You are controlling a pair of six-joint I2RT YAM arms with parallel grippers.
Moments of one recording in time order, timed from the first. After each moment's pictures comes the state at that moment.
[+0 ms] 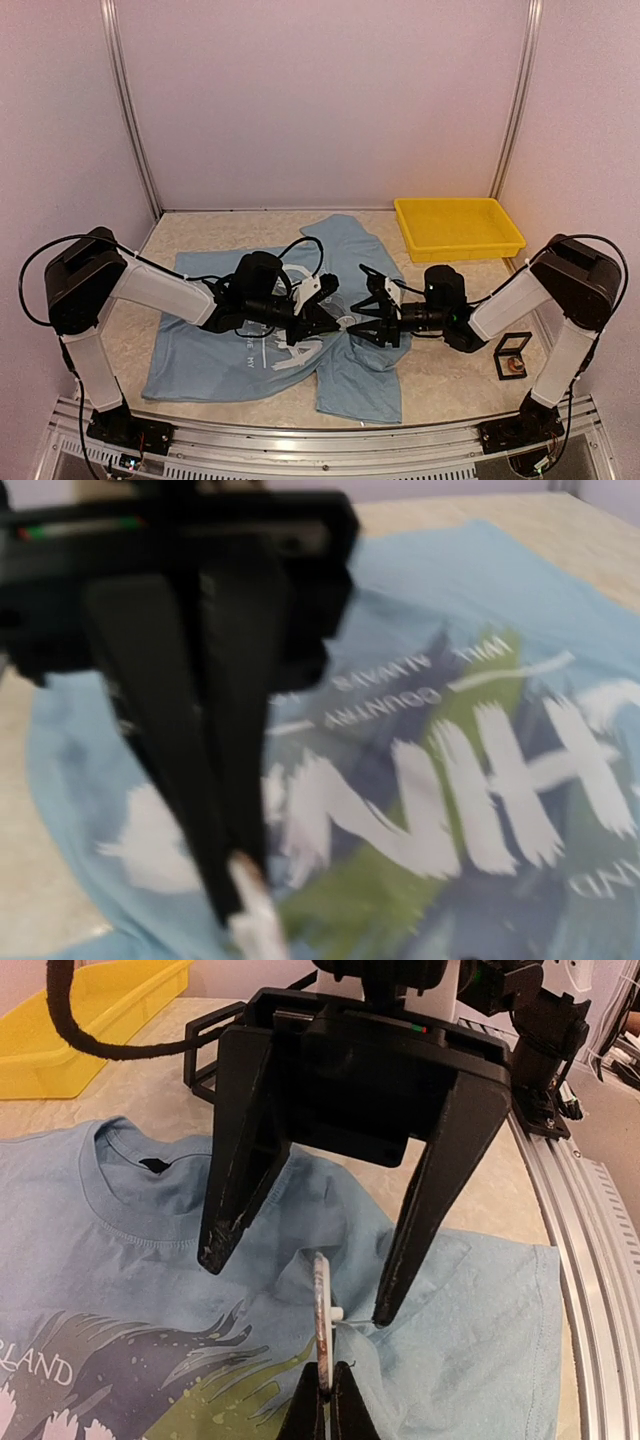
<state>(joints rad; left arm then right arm) -0.86 1.83 0.89 0.43 0.57 0.19 0.70 1.75 0.53 0.94 -0.65 -0.16</state>
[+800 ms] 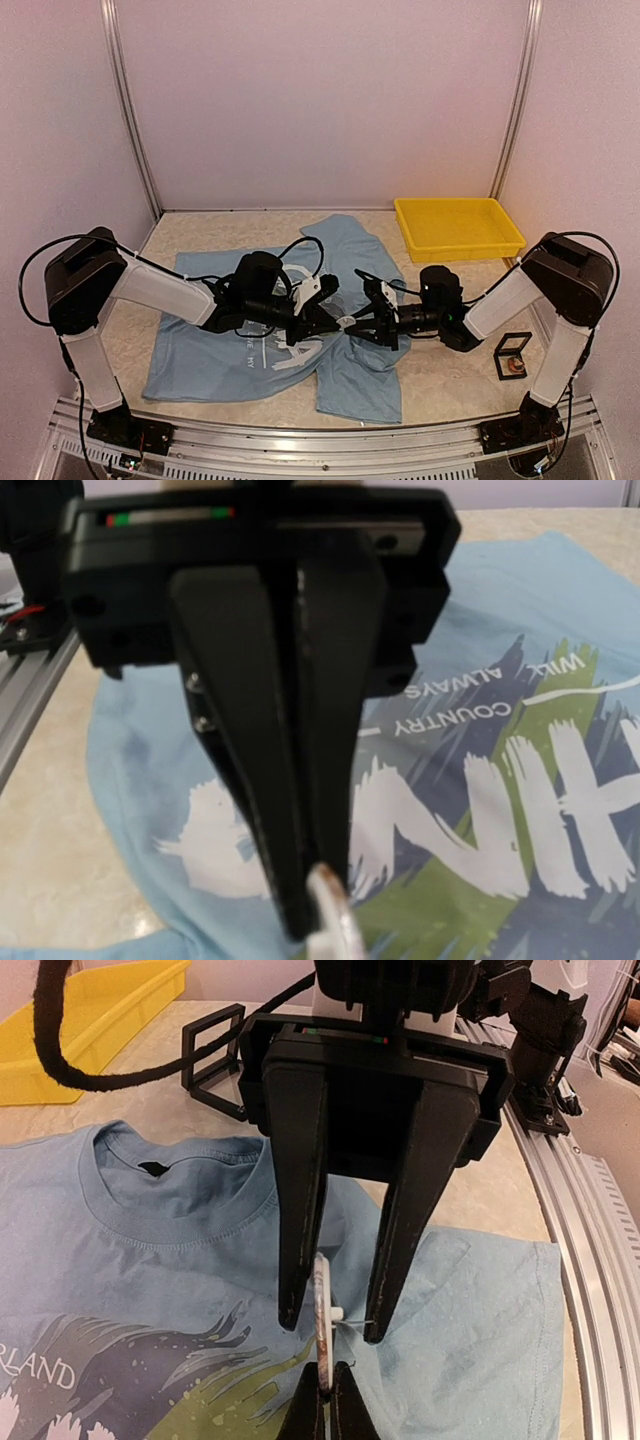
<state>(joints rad) -0.86 1.83 0.89 0.43 0.57 0.21 0.70 1.80 0.57 0.95 -0.78 -0.17</state>
